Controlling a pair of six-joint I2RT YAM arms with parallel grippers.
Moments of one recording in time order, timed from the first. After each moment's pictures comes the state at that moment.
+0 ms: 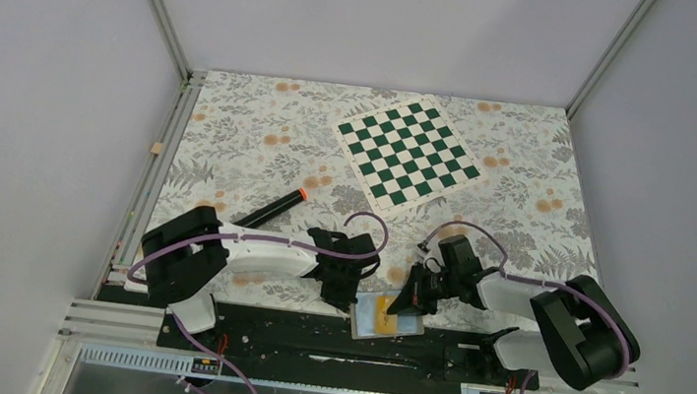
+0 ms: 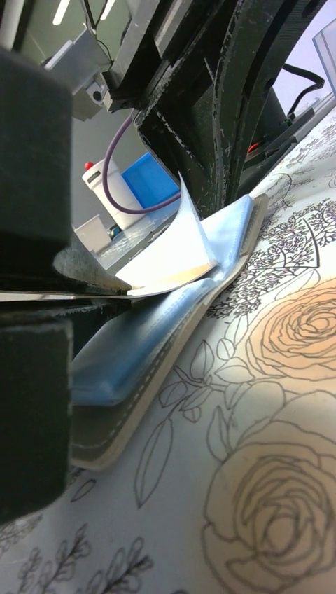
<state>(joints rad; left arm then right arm) -1.13 1.65 0.91 -0.56 0.07 -1.01 0.52 1.33 0.26 0.01 -0.78 0.81</state>
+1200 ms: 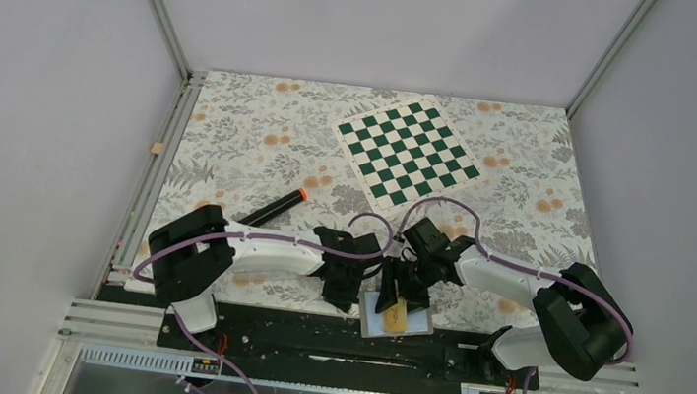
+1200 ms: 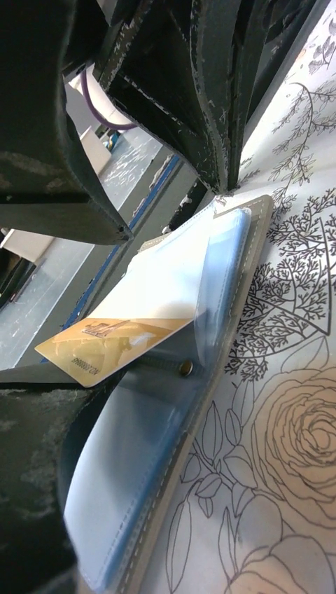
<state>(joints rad) -1.14 1.68 0.96 -0.61 0.06 -0.98 0.74 1.41 0.60 -0.47 -0.50 0.67</state>
